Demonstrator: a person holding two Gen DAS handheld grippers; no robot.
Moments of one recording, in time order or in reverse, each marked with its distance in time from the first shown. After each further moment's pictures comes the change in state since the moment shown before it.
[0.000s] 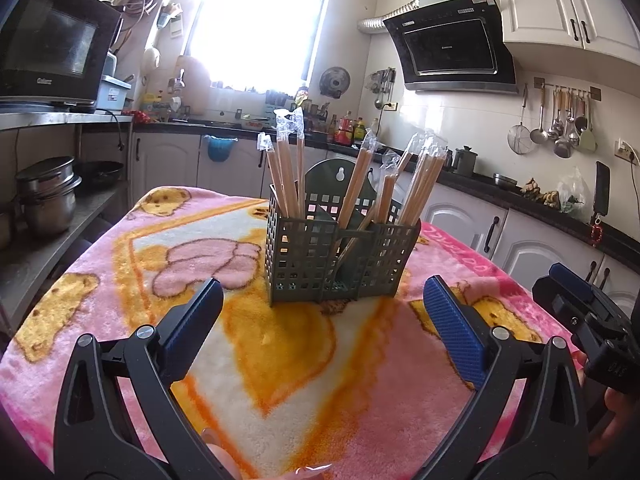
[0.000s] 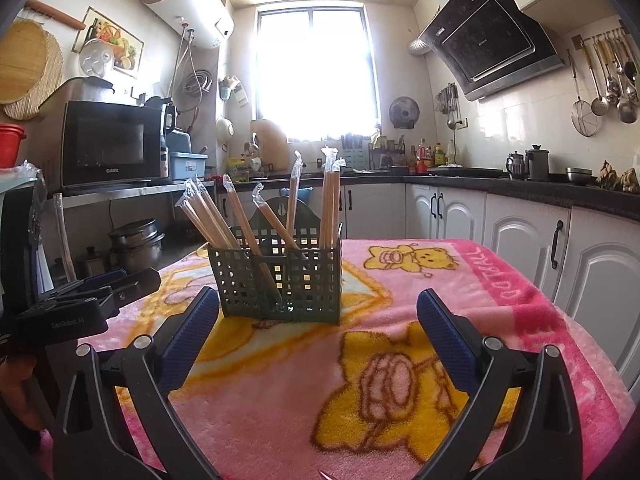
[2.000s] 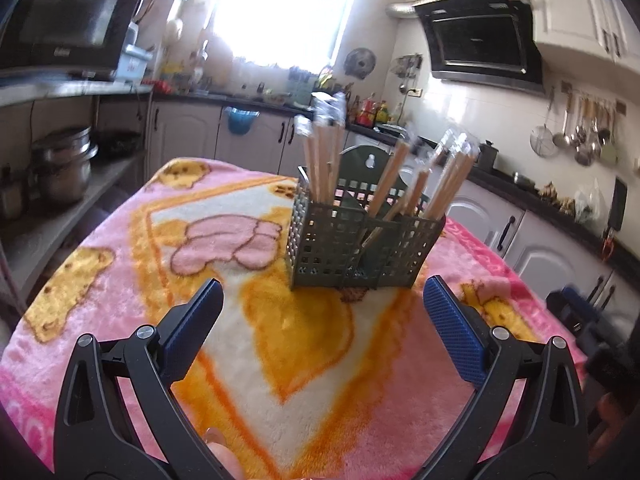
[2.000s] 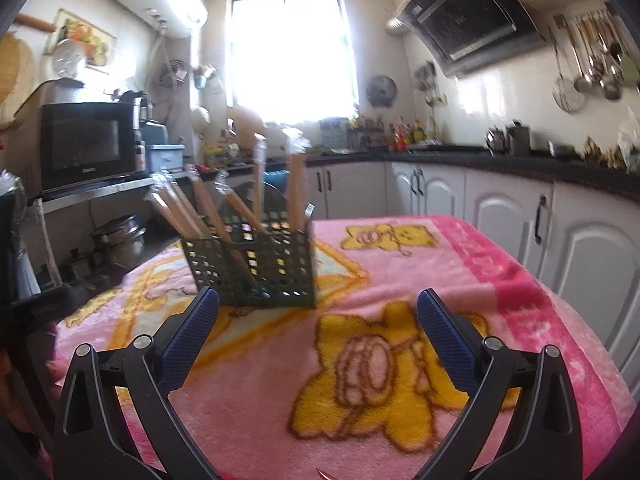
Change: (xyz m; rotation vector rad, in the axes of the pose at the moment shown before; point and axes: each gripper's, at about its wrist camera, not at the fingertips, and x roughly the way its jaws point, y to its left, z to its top) left arm 0.000 0.024 0.012 -0.102 0.095 0.046; right arm 0.006 -0.019 -0.001 0.076 0.095 -0.083
